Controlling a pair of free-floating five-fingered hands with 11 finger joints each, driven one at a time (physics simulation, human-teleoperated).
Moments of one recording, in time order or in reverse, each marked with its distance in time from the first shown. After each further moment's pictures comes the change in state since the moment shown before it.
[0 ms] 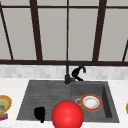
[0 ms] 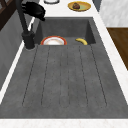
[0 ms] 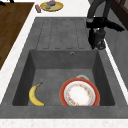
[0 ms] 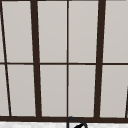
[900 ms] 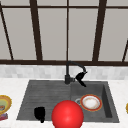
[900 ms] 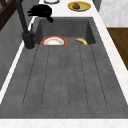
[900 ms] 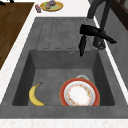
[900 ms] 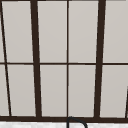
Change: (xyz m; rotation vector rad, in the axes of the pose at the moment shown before) left hand 0.000 0.000 0.000 0.000 0.000 0.000; right hand -0.041 0.034 0.021 0.231 -0.132 -0.109
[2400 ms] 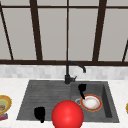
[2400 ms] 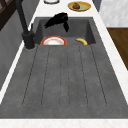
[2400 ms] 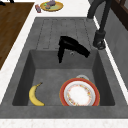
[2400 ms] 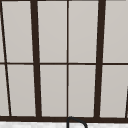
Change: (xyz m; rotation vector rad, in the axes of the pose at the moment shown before) left hand 0.000 0.000 0.000 0.000 0.000 0.000; right hand -0.035 0.072 0.087 0.145 -0.337 -0.350
